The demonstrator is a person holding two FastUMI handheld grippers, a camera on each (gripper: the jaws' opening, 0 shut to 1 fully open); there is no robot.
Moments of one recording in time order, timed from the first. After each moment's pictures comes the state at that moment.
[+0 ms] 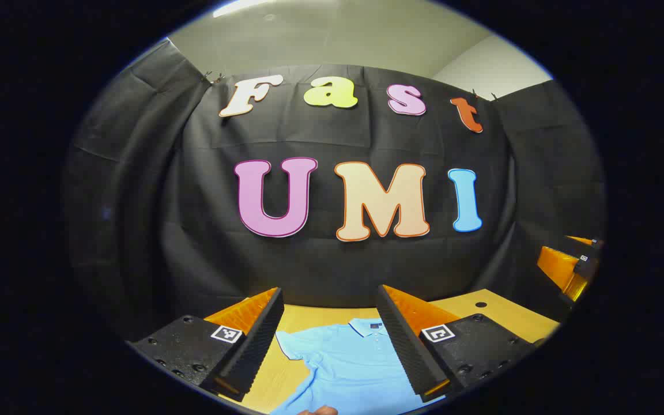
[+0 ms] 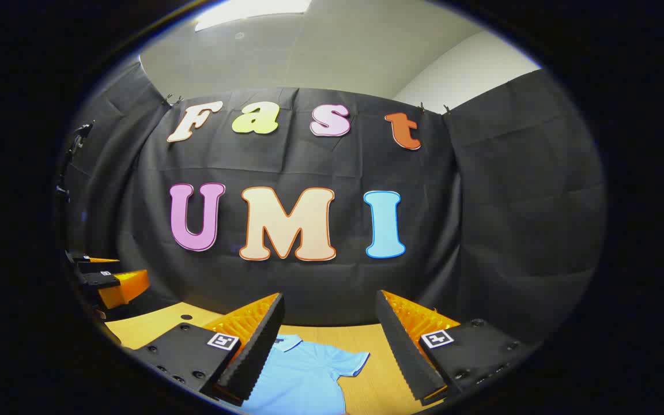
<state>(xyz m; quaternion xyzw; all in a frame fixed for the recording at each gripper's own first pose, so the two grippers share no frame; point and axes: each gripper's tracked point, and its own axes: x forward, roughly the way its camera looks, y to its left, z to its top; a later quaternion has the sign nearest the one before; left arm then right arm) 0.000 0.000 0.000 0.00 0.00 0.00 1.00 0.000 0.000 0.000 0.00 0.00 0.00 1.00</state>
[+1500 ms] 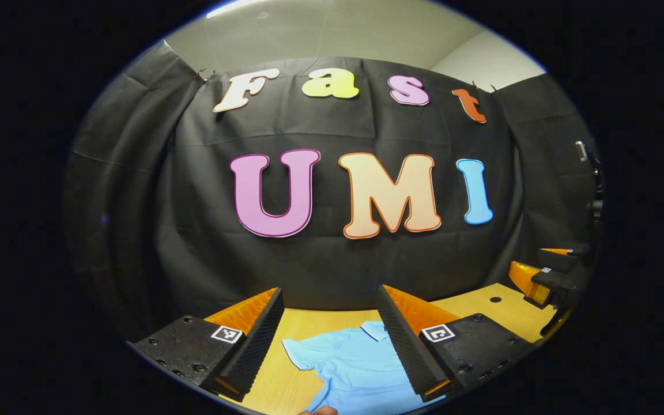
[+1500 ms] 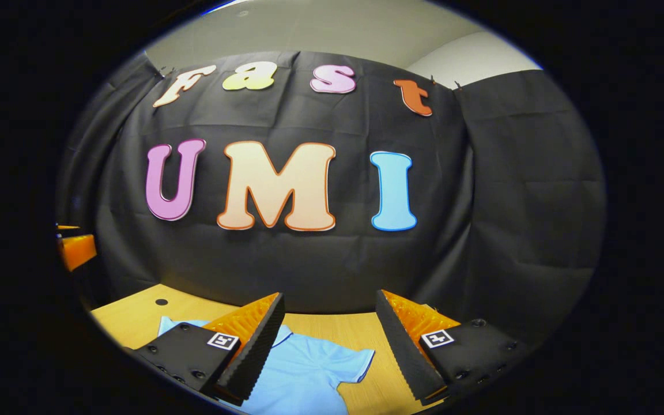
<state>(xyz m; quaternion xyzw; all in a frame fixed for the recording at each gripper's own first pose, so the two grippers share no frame) 0.054 0.025 -0.021 0.01 0.01 0.00 1.00 0.124 0.006 -0.090 -0.02 0.07 -0.03 1.00</state>
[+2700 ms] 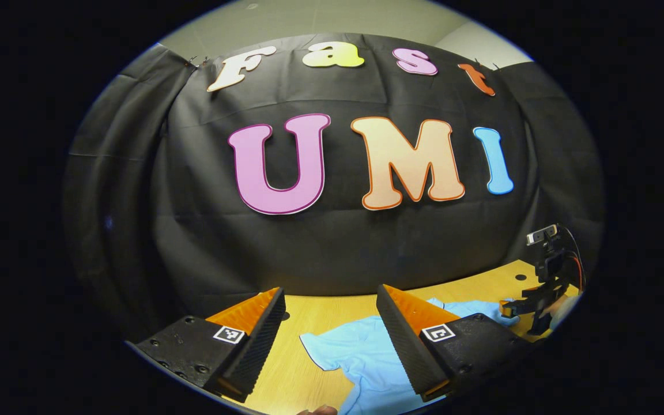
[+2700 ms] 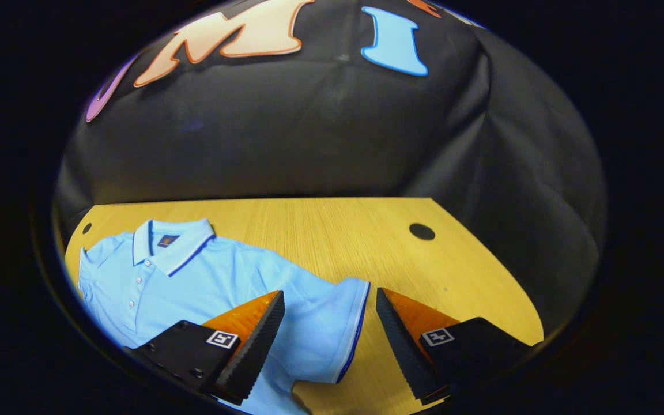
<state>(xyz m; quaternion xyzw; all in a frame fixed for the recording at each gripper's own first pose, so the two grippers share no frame) 0.110 0.067 -0.075 0.04 0.07 0.01 1.00 0.211 -0.072 -0.386 -0.04 0.36 -0.10 0.92</state>
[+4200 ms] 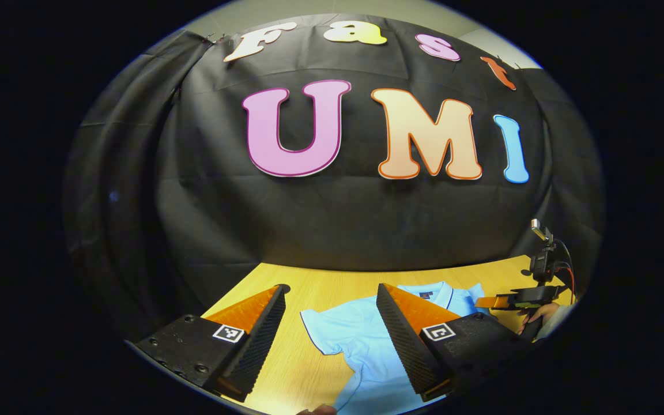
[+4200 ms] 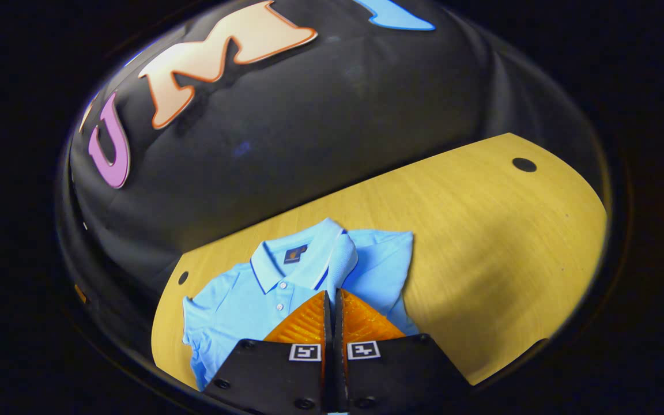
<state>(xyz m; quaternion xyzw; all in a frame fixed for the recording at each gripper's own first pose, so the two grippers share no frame) 0.115 0.089 -0.133 -0.01 0.13 0.04 0.99 0.202 0.115 -0.382 0.18 0.40 0.05 0.90</state>
